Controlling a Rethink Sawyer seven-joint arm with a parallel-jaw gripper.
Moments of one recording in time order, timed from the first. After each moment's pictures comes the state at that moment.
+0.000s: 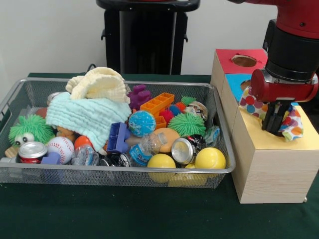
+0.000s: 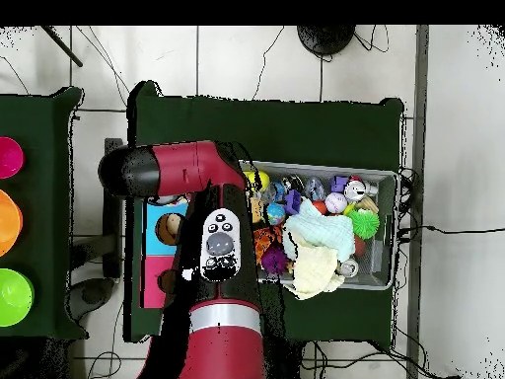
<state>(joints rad) 0.08 -0.46 -0.04 1.21 -0.05 0.76 1.75</state>
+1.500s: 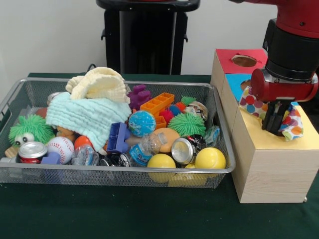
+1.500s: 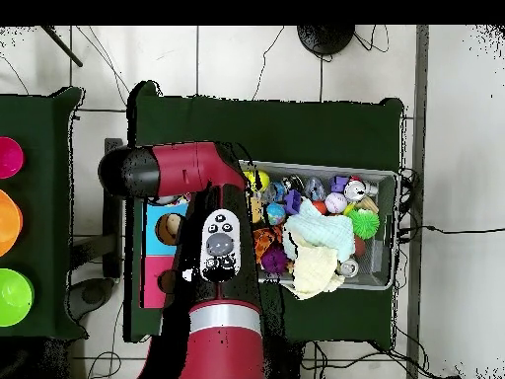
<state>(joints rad) 0.08 -0.46 -0.04 1.22 -0.05 0.76 1.75</state>
